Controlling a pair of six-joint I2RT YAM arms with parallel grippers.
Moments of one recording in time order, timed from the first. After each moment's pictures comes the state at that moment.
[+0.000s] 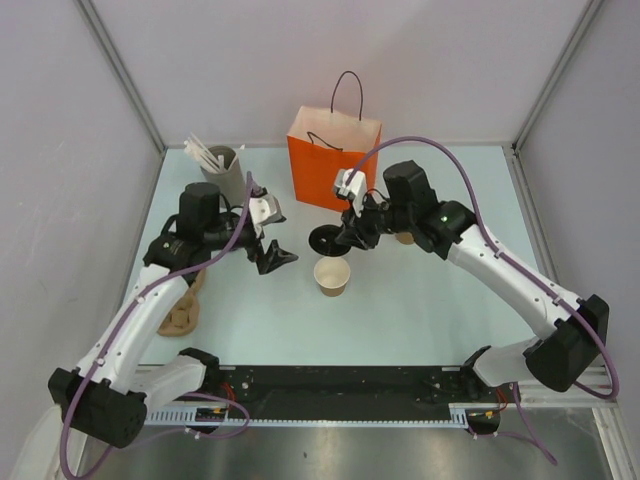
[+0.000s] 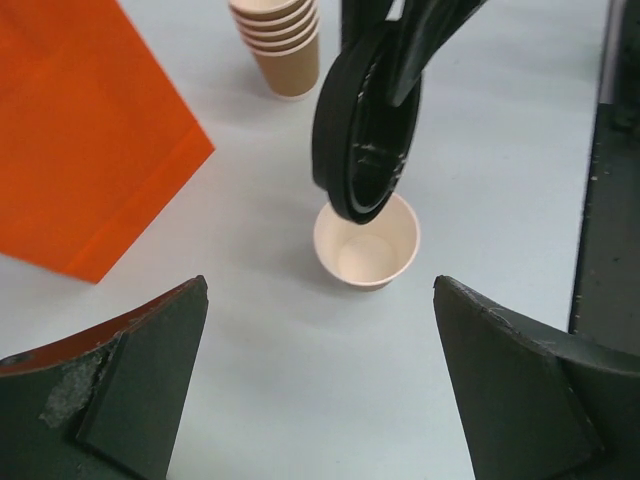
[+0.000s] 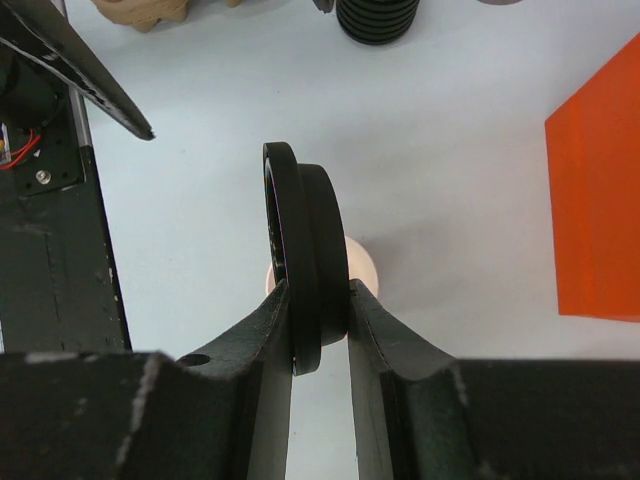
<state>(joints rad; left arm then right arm) -0.33 1.04 1.03 -0.50 0.79 0.51 0.68 1.38 1.34 -0.52 -0.52 -0.30</state>
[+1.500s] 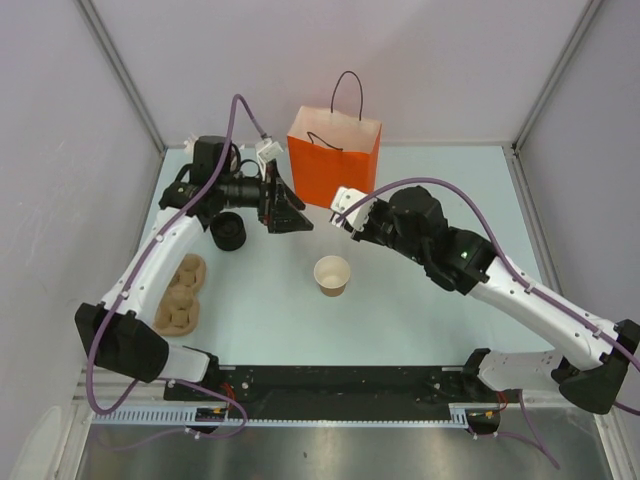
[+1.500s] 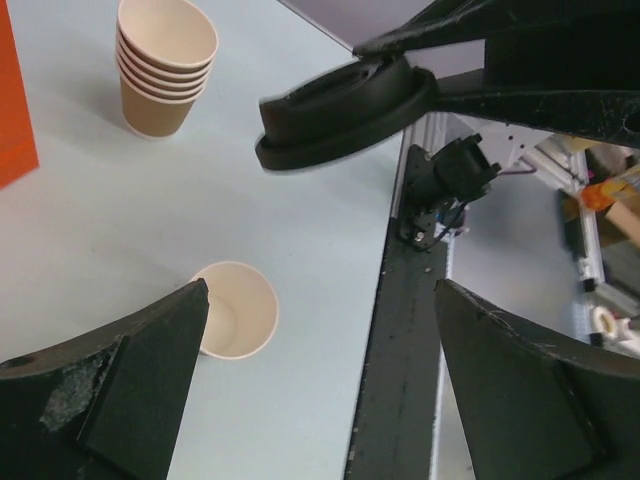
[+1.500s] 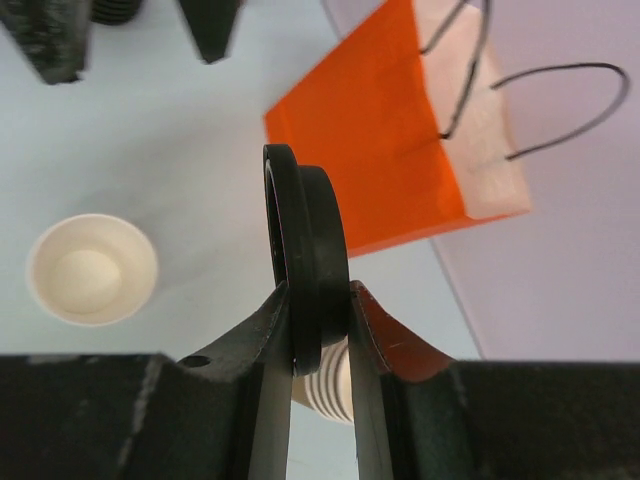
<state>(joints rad) -0.28 1.39 1.39 -0.59 1.10 0.01 0.91 1.19 1.29 -0.41 0.21 -0.64</state>
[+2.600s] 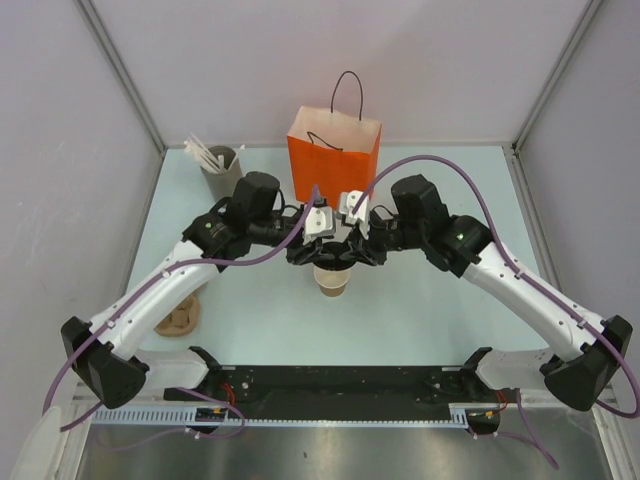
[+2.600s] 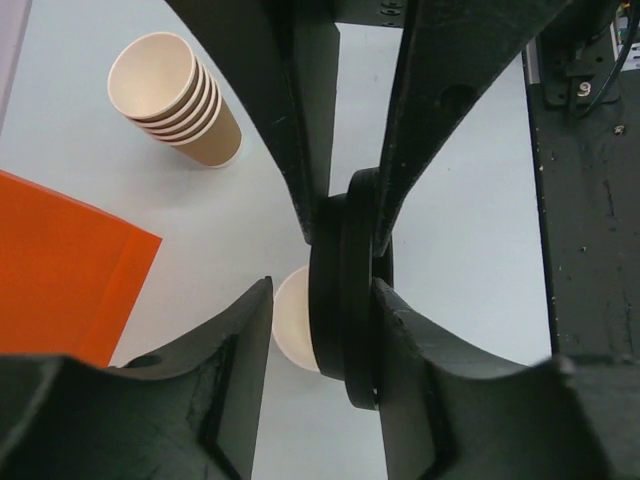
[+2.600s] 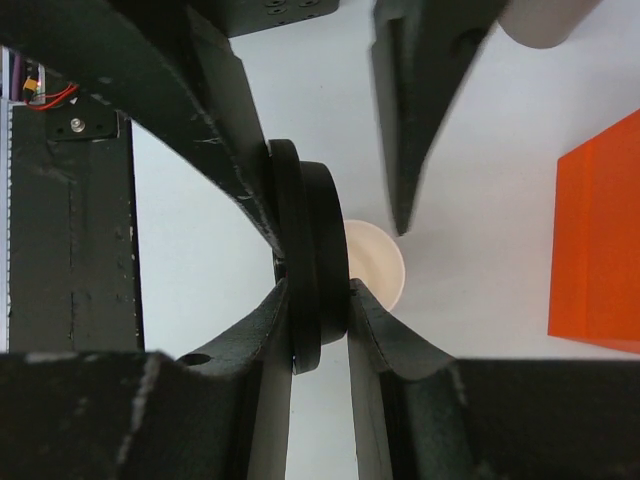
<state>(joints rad) -0.67 1.25 1.26 -0.60 0.68 0.61 0.75 1.25 1.29 -0.59 -0.55 -0.44</state>
